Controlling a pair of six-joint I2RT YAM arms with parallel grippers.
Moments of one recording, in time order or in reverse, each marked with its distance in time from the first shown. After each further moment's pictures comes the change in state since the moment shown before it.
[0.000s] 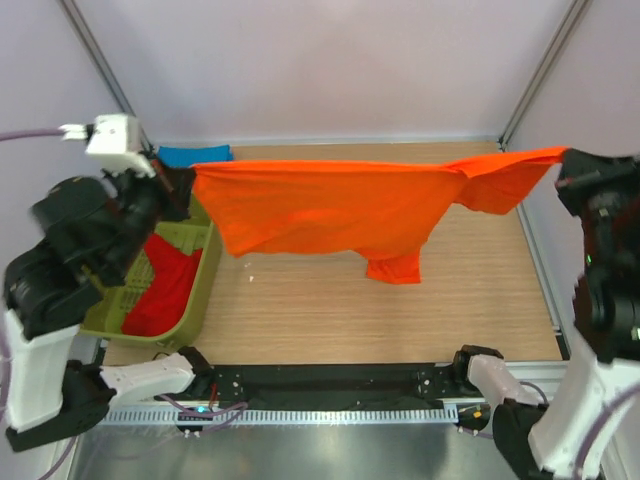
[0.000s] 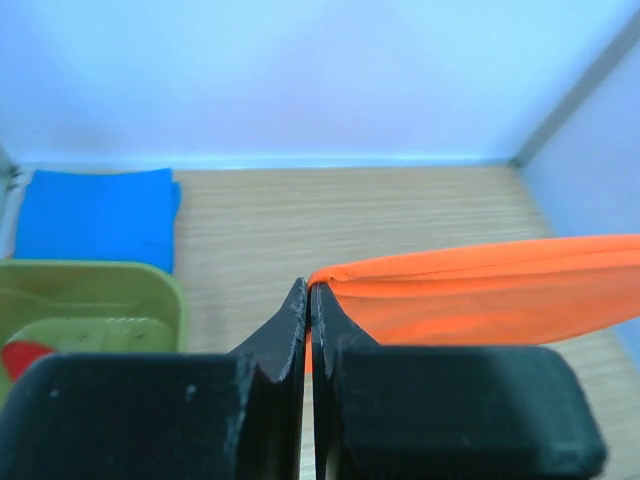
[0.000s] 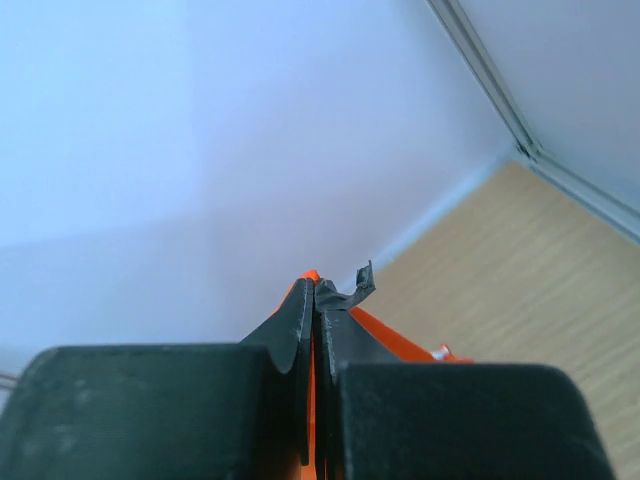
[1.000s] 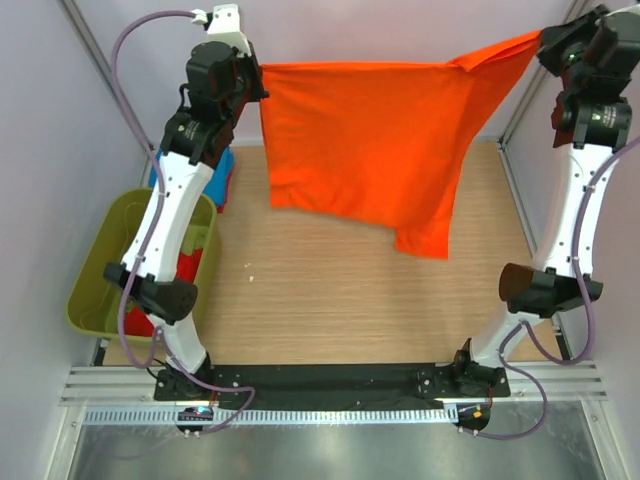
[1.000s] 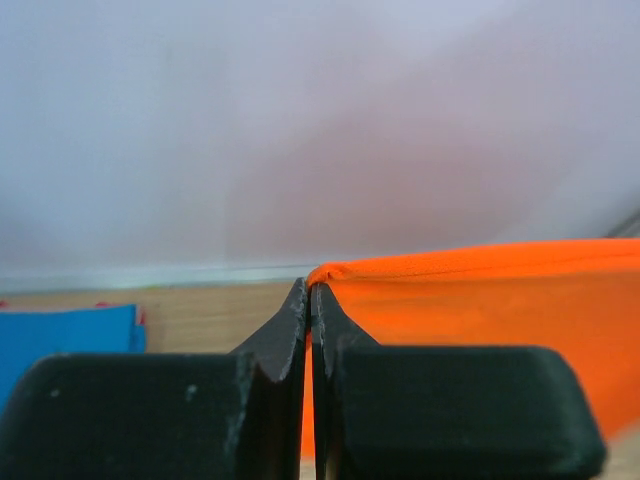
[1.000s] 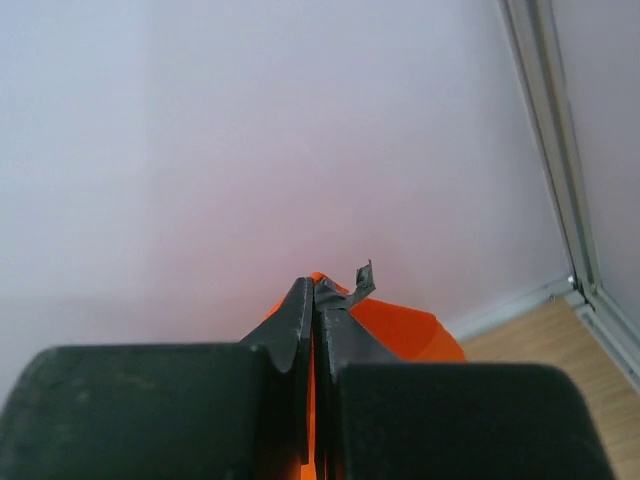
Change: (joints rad) left arm 0.391 0.738 0.353 0.448 0.320 0.078; right arm -0.031 0.784 0.490 0.391 -0.165 -0.179
